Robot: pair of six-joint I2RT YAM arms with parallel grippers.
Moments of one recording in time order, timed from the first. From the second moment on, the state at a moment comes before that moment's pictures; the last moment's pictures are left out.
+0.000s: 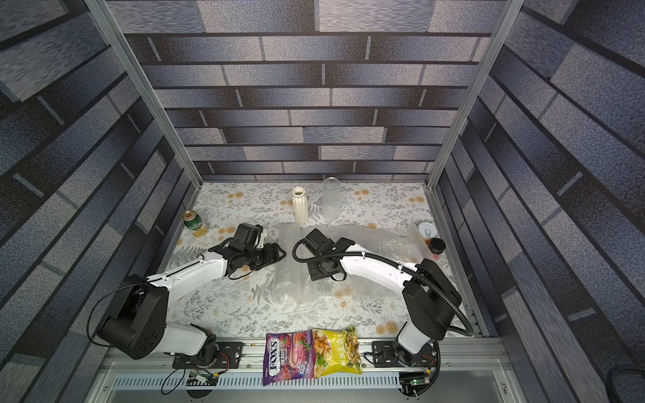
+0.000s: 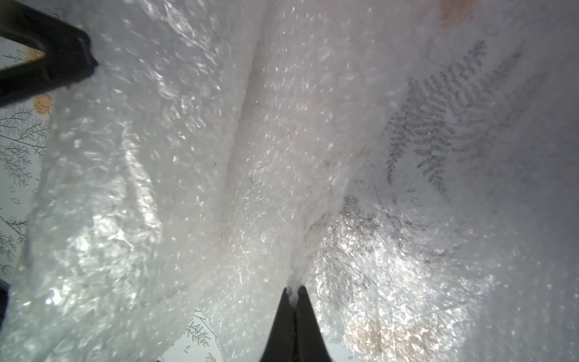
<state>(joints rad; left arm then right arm) -0.40 1.40 0.75 -0.30 0.32 -0.66 0.88 1.60 1.12 -0.71 0.00 0.50</state>
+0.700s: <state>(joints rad) -0.49 1.27 0.83 -0.46 0.27 -0.63 0.88 1.54 1.11 -0.70 0.00 0.49</state>
